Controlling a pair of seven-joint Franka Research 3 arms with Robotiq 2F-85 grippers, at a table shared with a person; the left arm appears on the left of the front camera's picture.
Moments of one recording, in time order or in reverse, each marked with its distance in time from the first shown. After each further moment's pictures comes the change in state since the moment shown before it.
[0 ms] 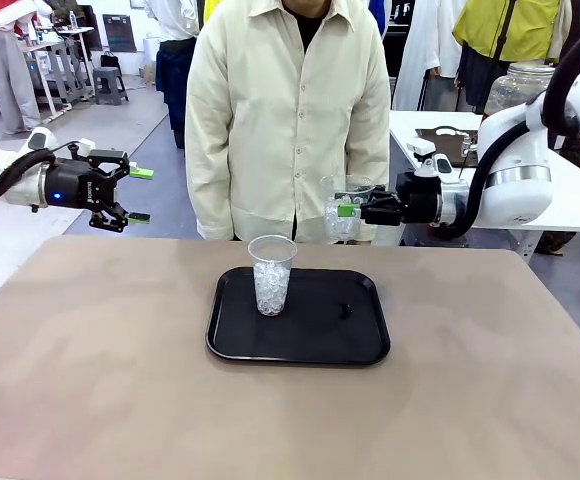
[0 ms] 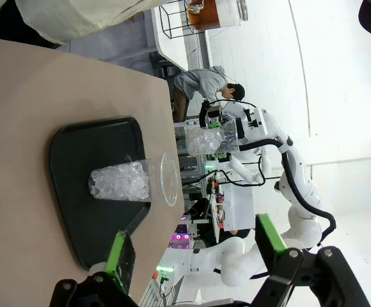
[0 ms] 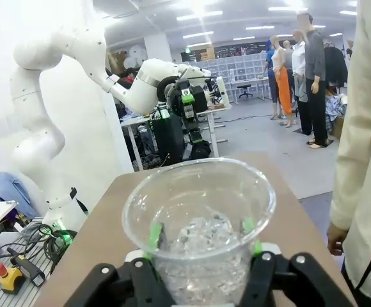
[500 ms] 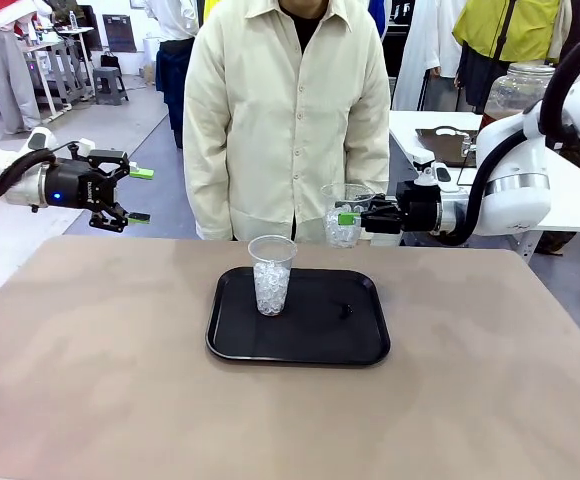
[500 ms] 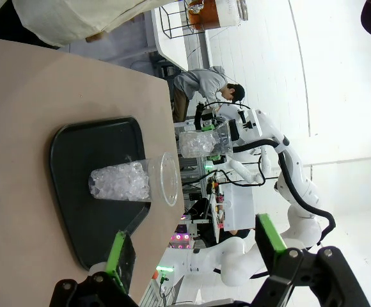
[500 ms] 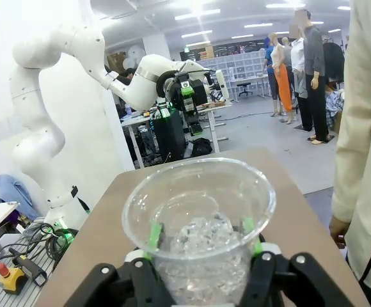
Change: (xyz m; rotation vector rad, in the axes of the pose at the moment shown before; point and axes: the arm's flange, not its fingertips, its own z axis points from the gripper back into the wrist) left arm 0.000 0.000 0.000 0.000 0.000 0.000; right arm -0.014 0.002 0.001 -0.001 0.002 -0.021
